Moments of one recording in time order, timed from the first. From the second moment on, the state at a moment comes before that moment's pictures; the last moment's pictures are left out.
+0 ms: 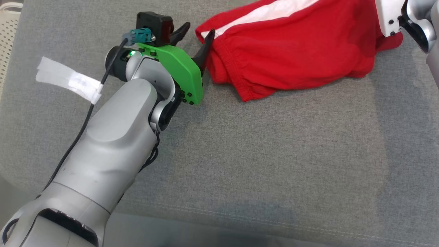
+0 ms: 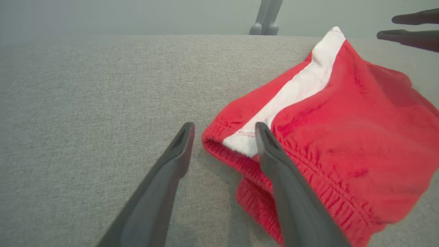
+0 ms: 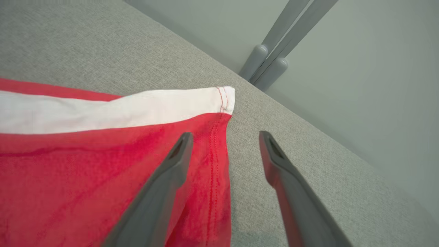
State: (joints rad) left arm -1.04 0.13 -0.82 0.71 -0.83 -0.02 0.01; right arm -1.28 -0.43 0.59 0.88 0.29 0.13 0.33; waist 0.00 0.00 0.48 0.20
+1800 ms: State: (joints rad) left arm -0.11 0.15 -0.45 0.05 -0.44 0.01 -0.26; right arm -0.99 -0.40 0.07 1.29 0.33 0.13 -0.08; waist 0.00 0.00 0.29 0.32
